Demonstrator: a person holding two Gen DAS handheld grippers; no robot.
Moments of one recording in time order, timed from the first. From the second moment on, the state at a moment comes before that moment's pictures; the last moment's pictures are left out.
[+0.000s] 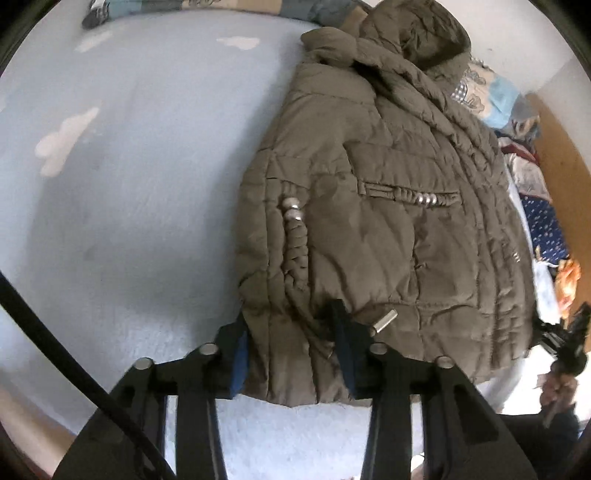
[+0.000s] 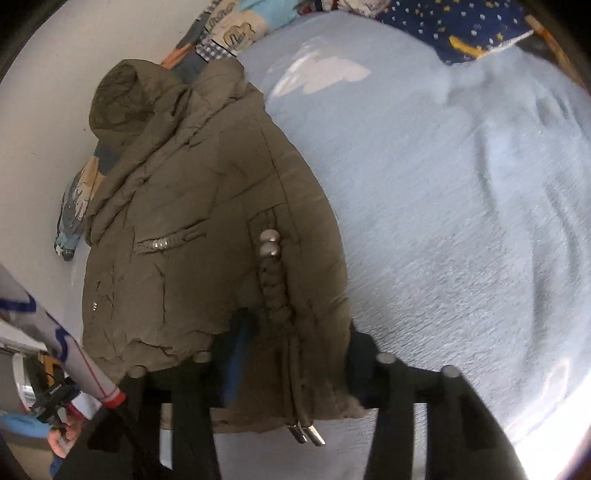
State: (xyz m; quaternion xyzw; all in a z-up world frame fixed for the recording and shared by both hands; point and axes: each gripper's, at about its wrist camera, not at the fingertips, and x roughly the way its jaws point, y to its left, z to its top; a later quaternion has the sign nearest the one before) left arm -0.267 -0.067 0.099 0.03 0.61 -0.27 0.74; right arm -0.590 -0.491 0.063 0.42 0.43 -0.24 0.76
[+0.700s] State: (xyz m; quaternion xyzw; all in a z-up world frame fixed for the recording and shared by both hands) left arm -0.275 -0.054 0.123 0.06 0.59 -0.21 0.78; right arm -0.615 -0.438 0.104 0.35 0.44 -0.24 0.79
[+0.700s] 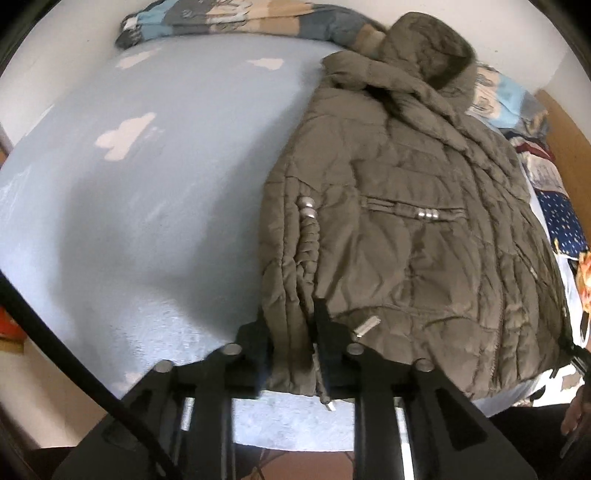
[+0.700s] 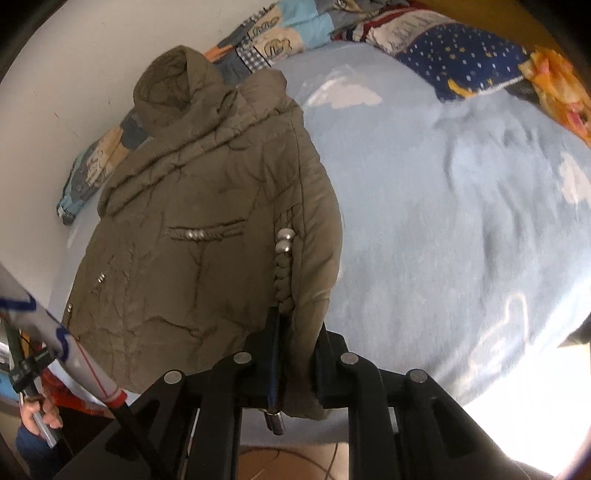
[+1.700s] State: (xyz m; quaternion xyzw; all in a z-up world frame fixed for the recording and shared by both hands) left arm -0.381 -0.209 0.109 0.22 0.56 -0.24 0.76; right arm -0.510 -0.345 0.078 0.20 0.51 -0.22 0.81
